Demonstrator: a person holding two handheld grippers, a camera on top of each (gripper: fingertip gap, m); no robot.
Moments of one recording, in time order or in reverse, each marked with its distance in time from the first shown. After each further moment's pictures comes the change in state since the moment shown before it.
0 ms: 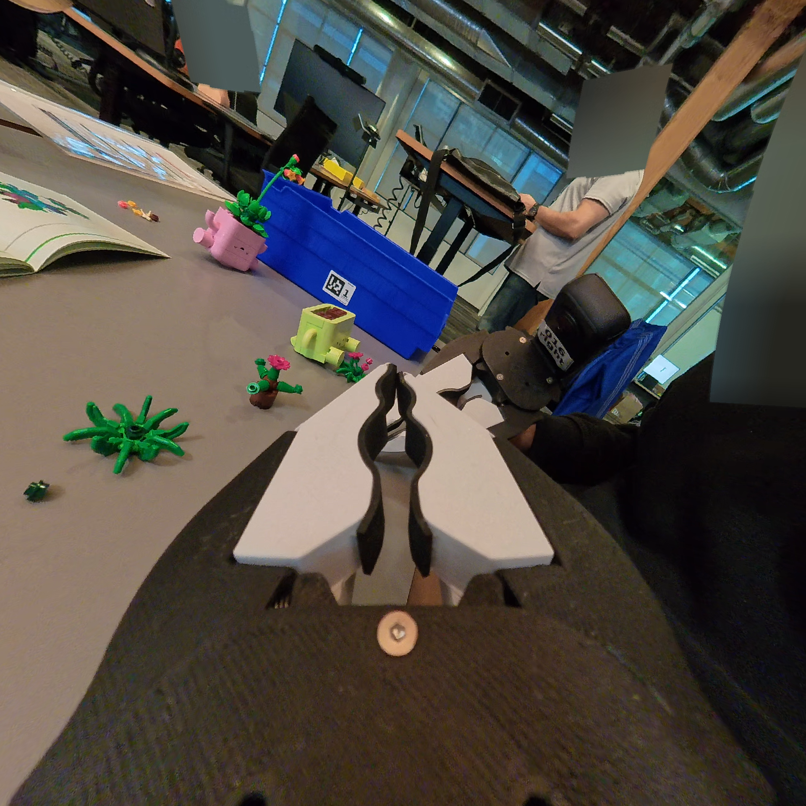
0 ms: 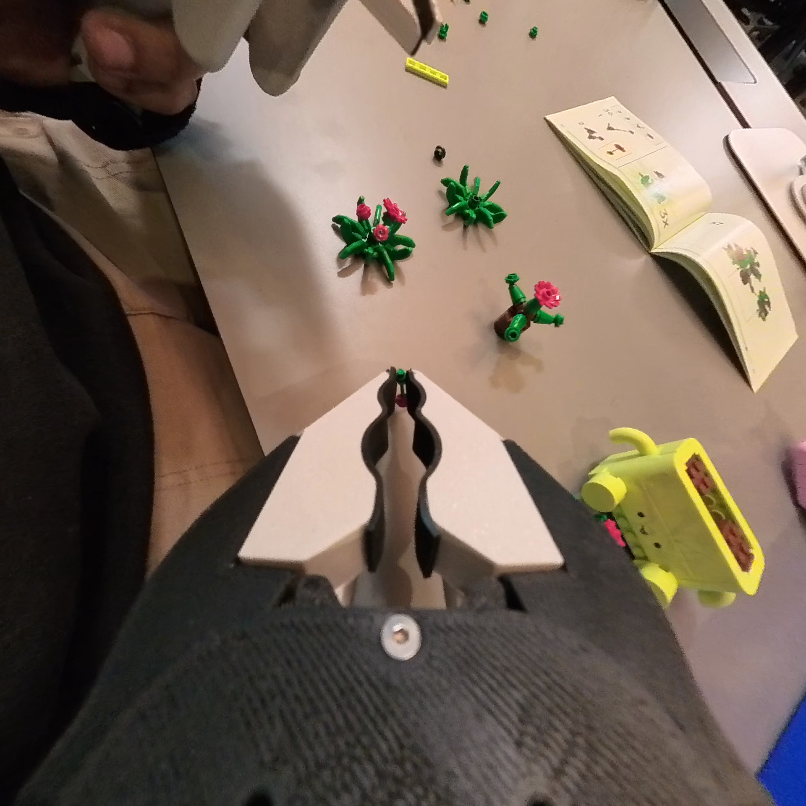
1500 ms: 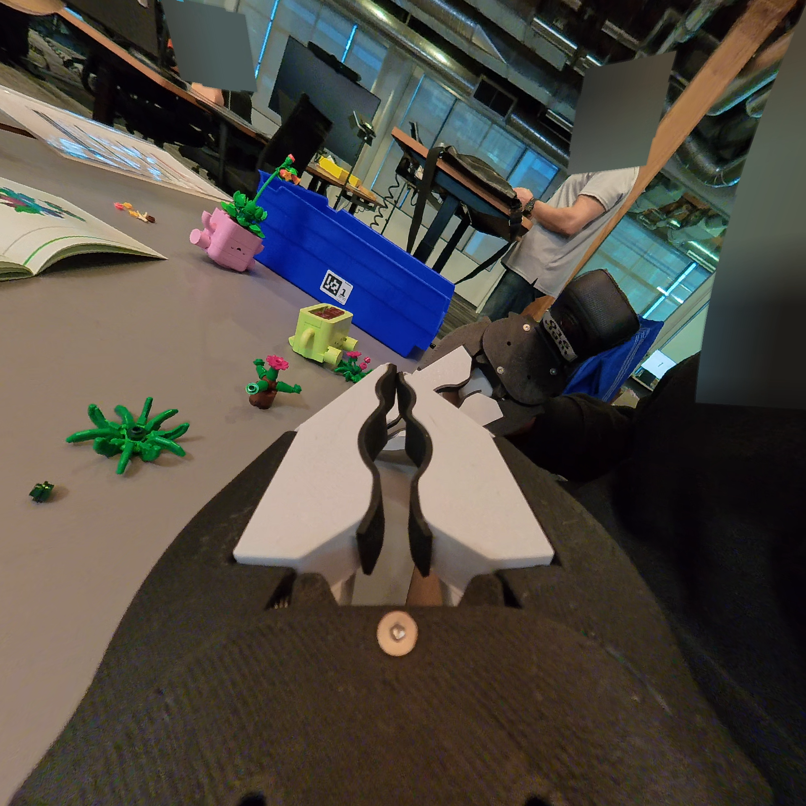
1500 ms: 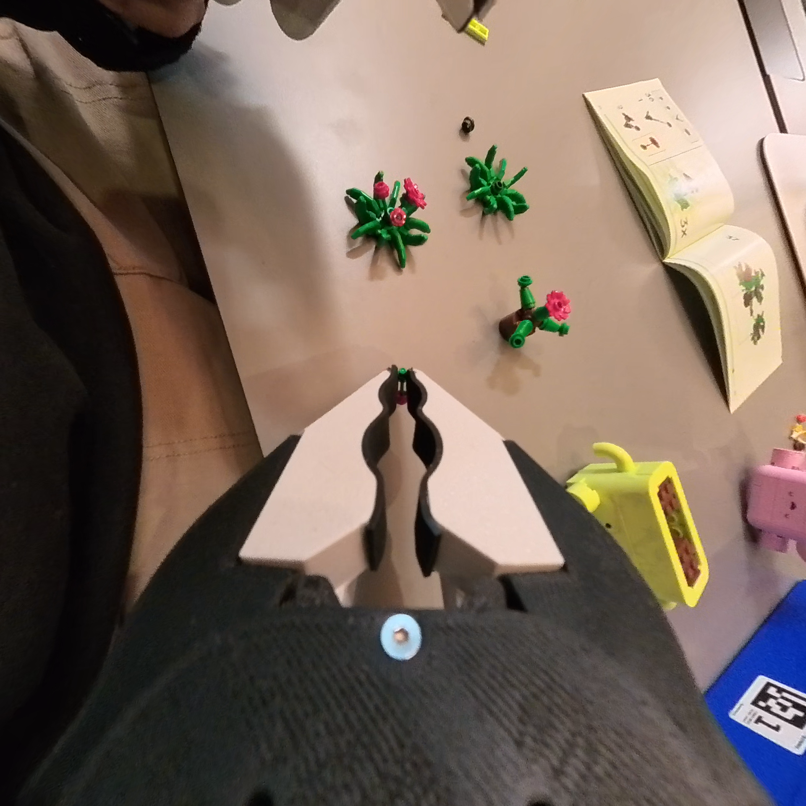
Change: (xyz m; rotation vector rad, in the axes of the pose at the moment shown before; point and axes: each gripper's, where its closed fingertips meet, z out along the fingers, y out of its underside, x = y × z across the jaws) left arm 0.001 -0.001 -0.003 -0.005 0.010 0.008; right arm -0.001 0.002 0.001 -0.116 -0.024 -0.118
